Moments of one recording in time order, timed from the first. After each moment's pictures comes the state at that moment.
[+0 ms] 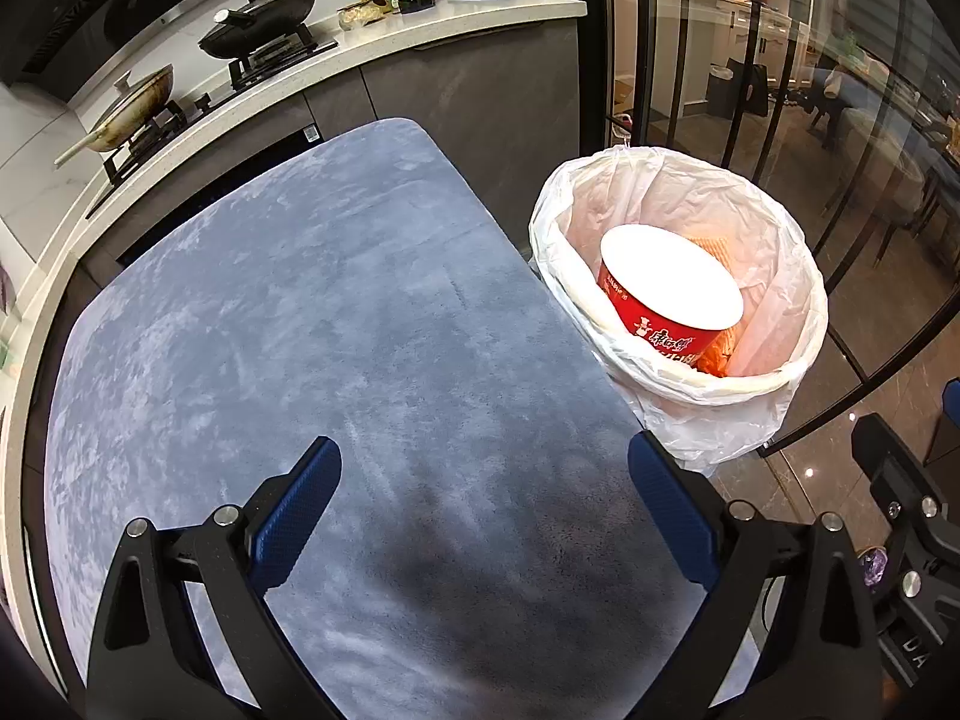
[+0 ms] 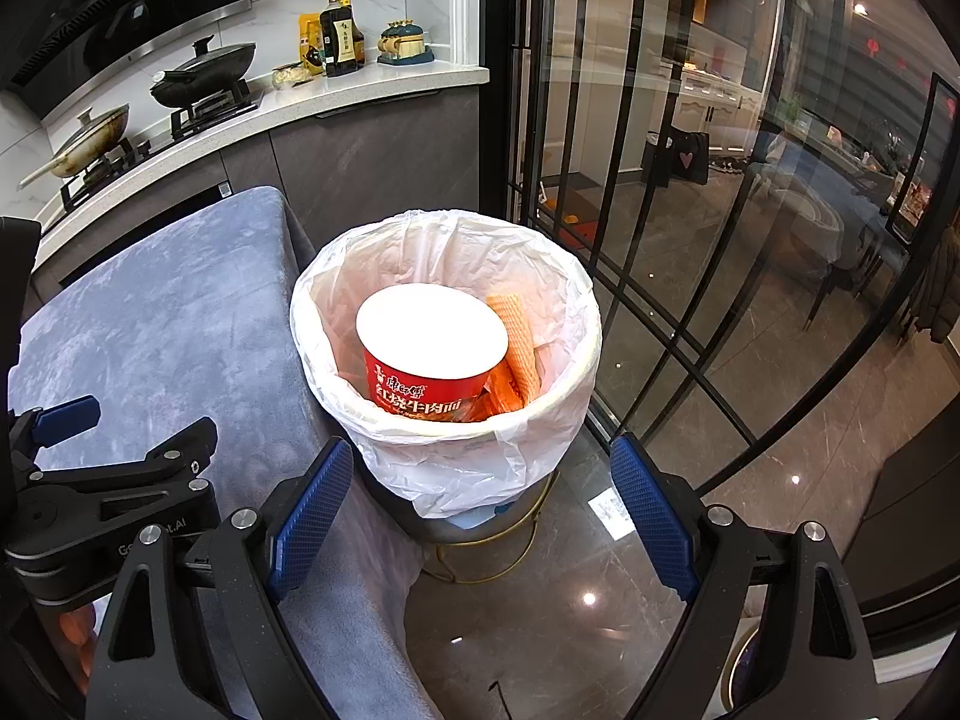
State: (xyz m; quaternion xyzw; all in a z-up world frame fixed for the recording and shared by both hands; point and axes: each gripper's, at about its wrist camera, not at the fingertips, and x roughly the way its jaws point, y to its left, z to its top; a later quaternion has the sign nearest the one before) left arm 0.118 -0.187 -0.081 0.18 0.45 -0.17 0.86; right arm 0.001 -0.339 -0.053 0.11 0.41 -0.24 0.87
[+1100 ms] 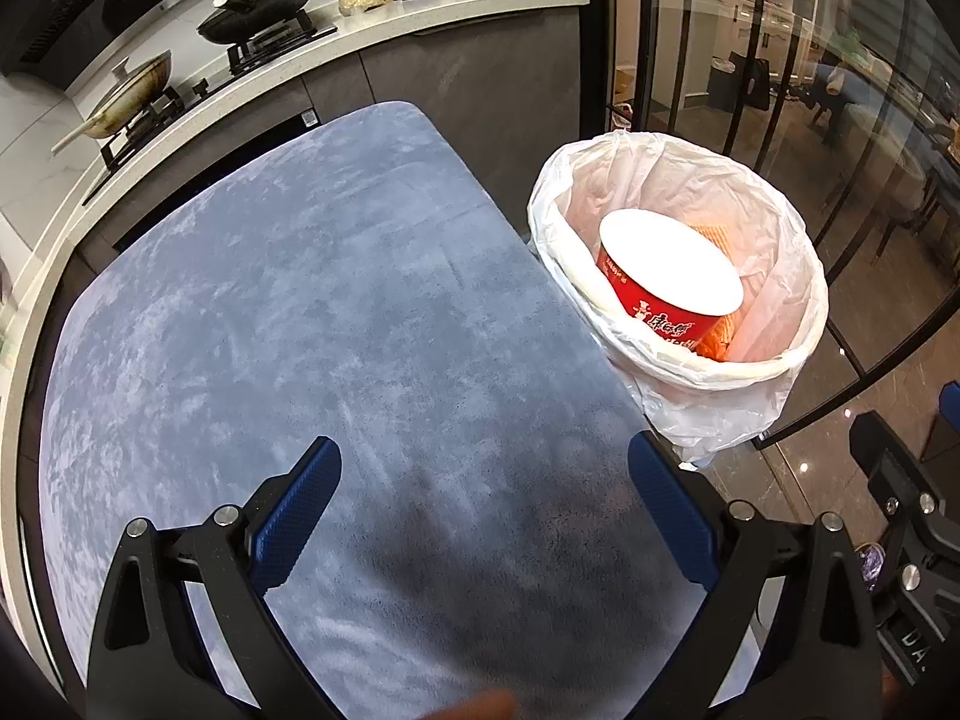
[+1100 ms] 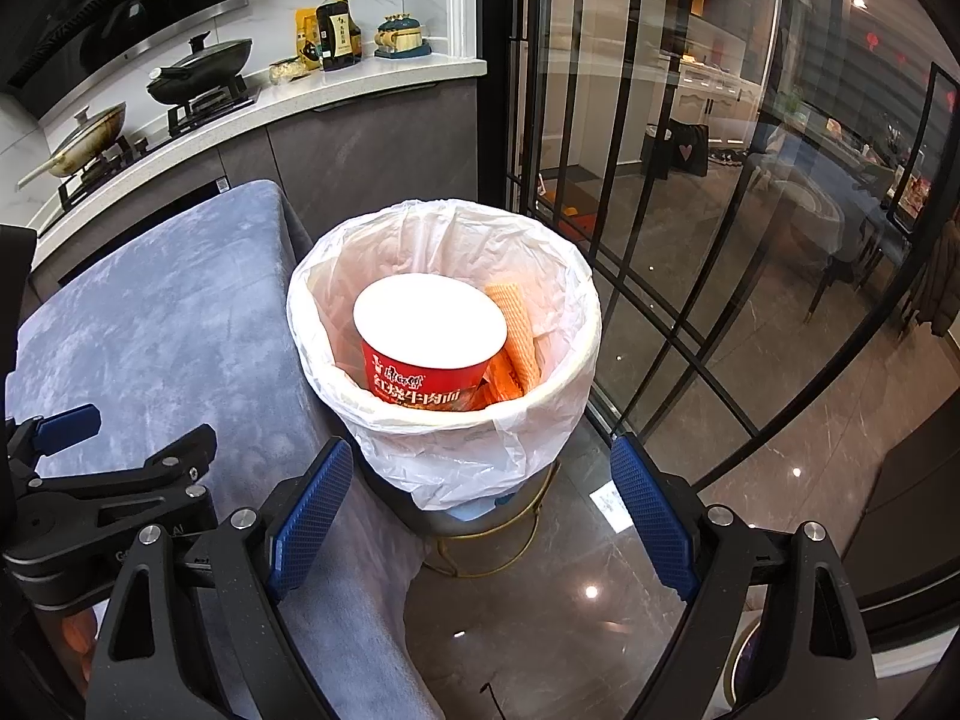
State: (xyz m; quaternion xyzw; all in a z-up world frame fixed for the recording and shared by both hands) left arm 0.116 -0.185 -0.086 0.17 0.47 -0.17 0.85; right arm -0.001 -0.337 -0.060 0.12 0.42 -0.24 0.87
